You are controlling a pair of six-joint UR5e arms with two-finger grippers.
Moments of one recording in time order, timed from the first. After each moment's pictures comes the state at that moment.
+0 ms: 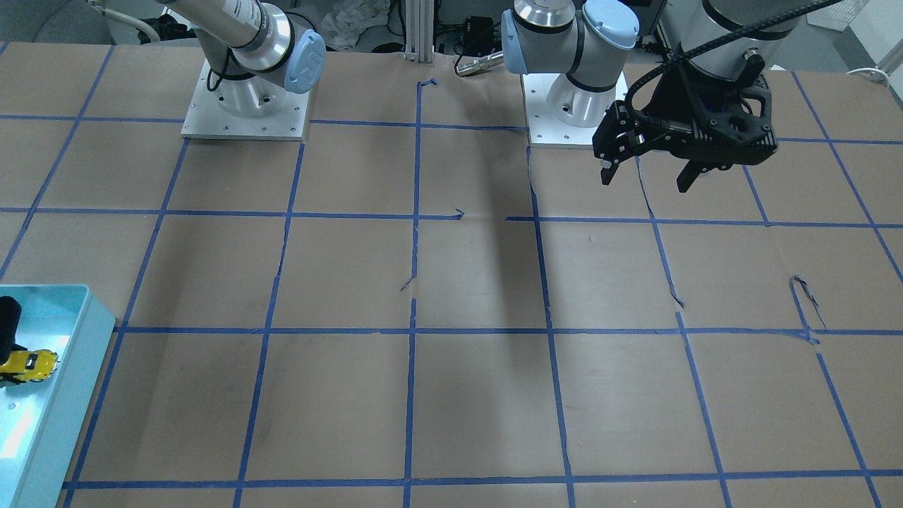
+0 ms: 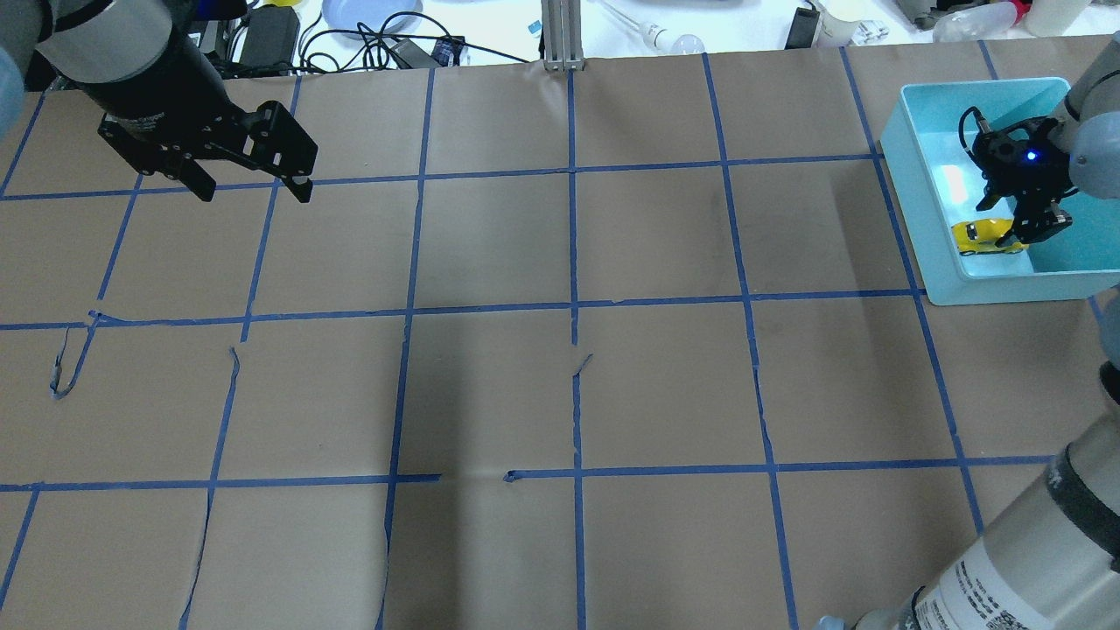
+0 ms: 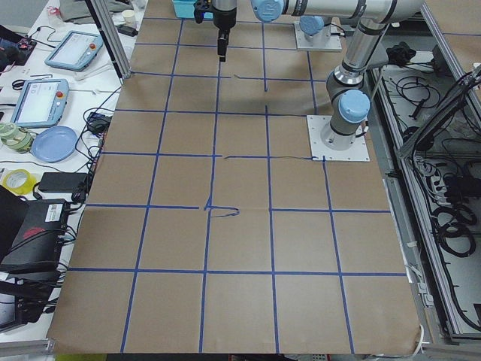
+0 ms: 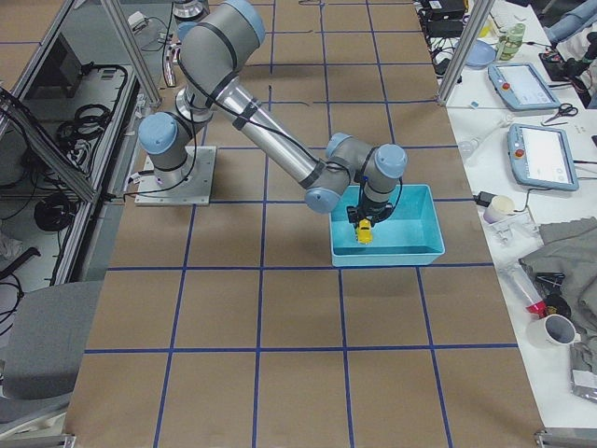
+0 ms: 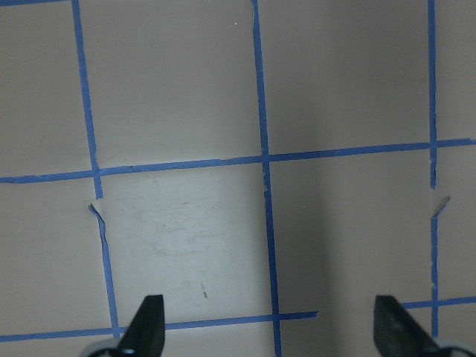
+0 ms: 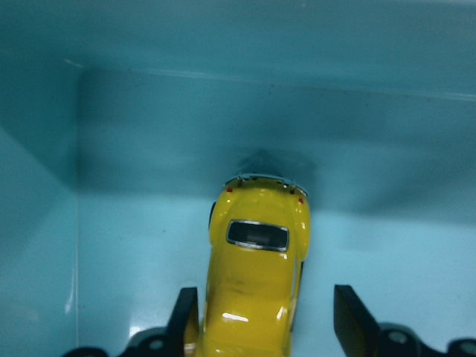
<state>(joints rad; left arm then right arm) -1.50 -1.56 -1.53 -1.59 1.55 0.14 1.05 -0.99 1.53 -2.10 -1.60 -2.15</state>
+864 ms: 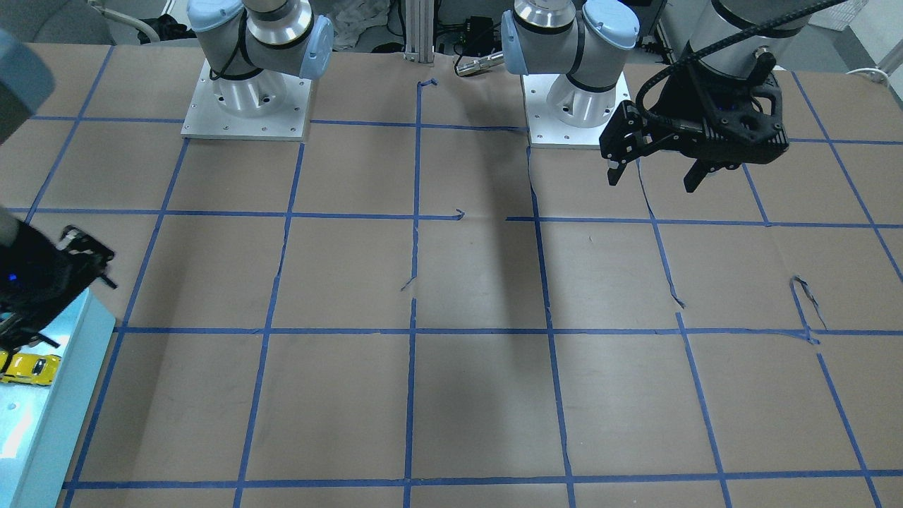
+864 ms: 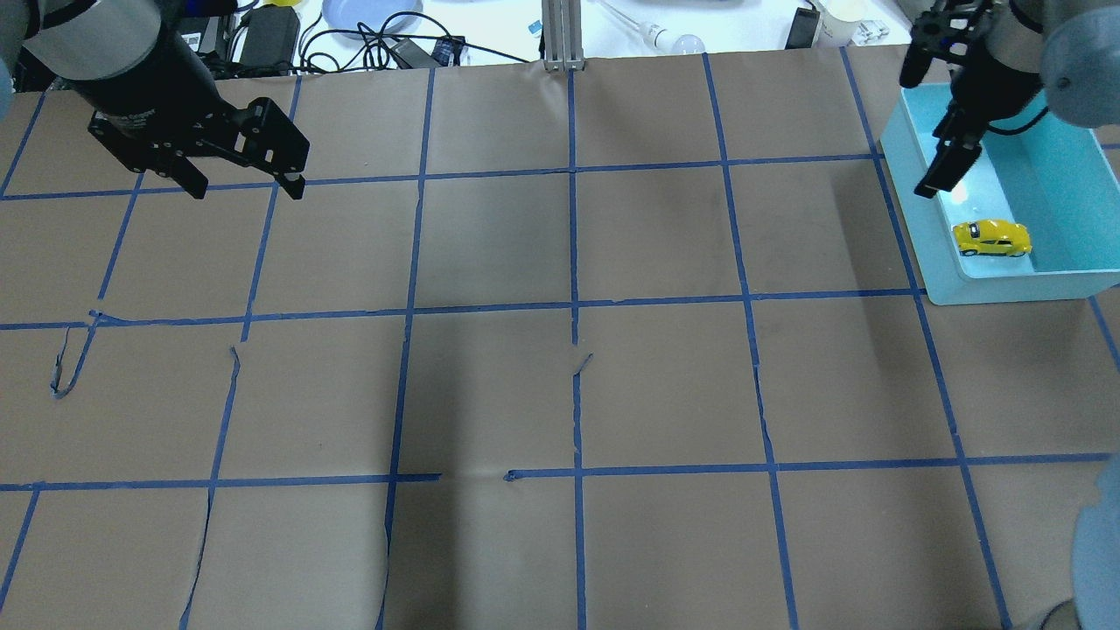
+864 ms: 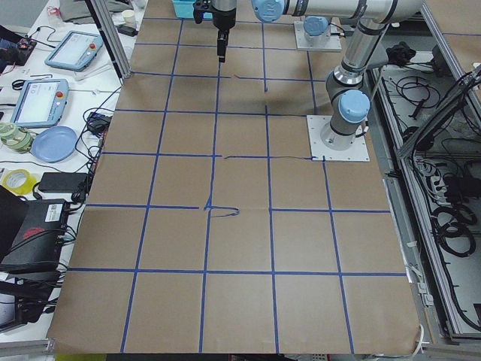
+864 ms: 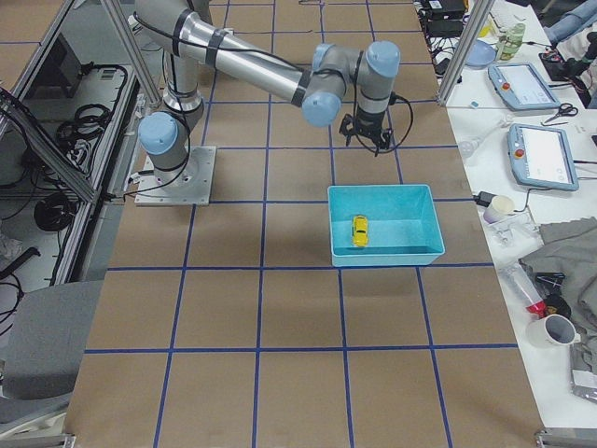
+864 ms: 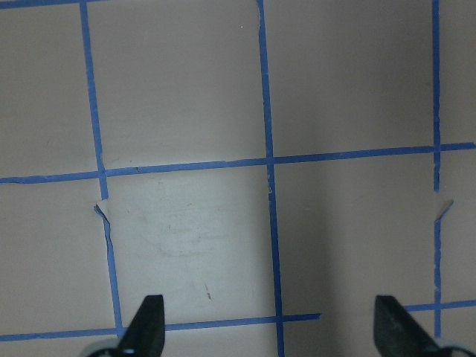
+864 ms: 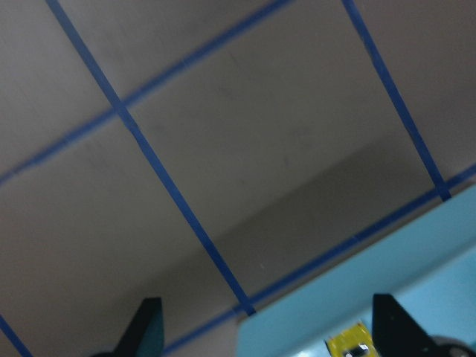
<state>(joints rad) -1.49 -1.56 -1.52 -1.59 1.55 0.14 1.36 -1.32 1.55 -1.83 -1.58 -1.23</state>
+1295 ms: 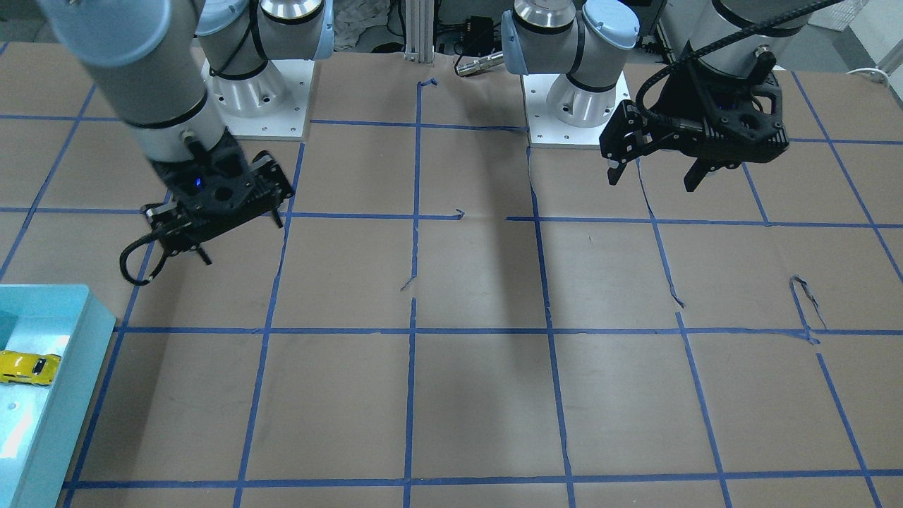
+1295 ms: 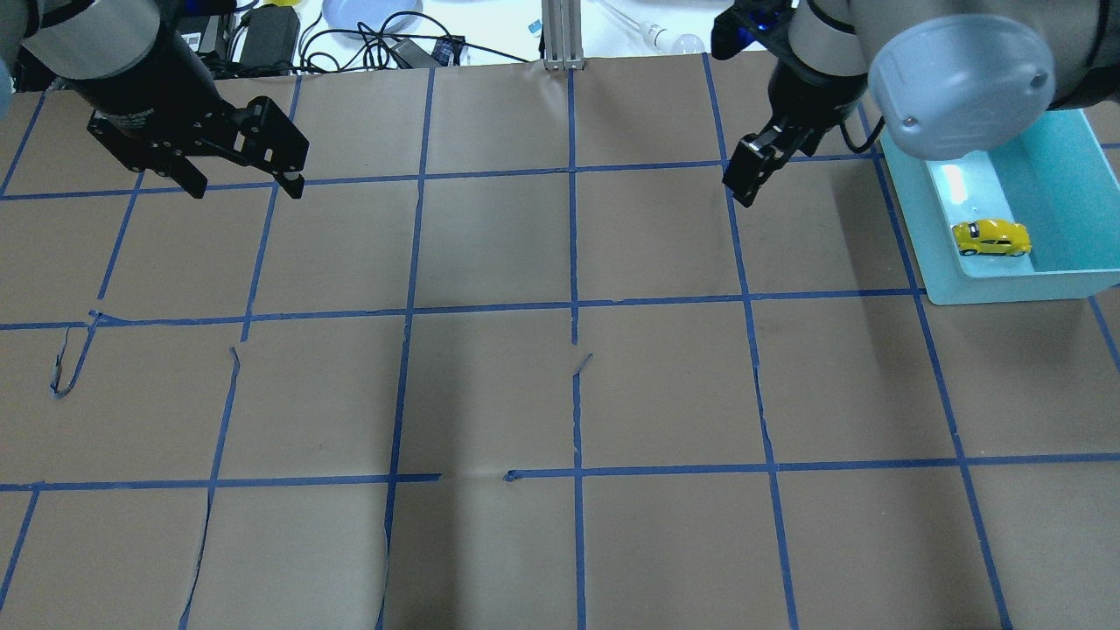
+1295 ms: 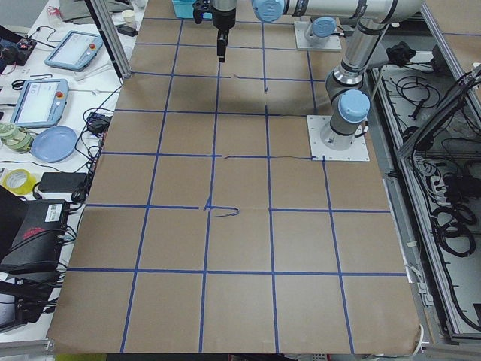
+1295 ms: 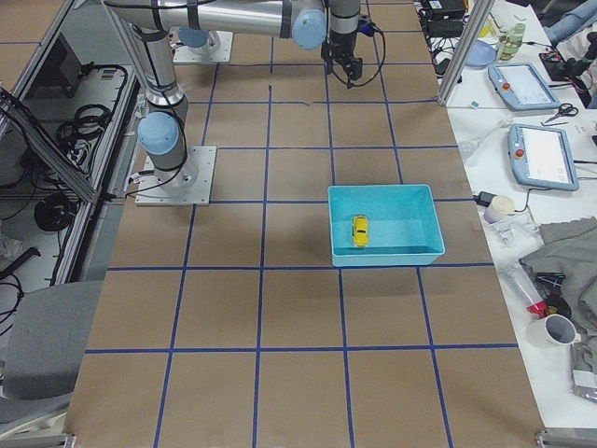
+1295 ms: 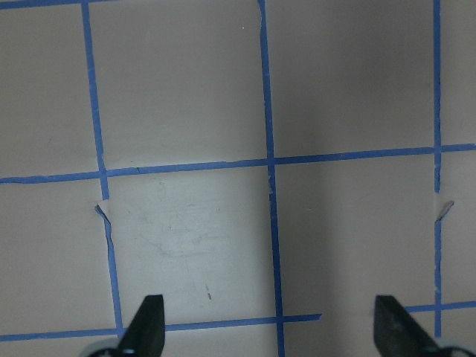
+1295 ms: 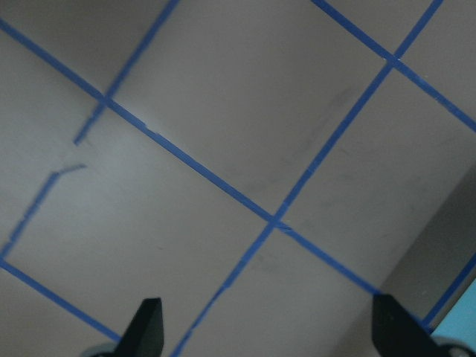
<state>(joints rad) -1.49 -1.56 -1.52 -1.59 1.55 0.14 1.67 -1.46 1.56 -1.73 -1.55 -0.45</state>
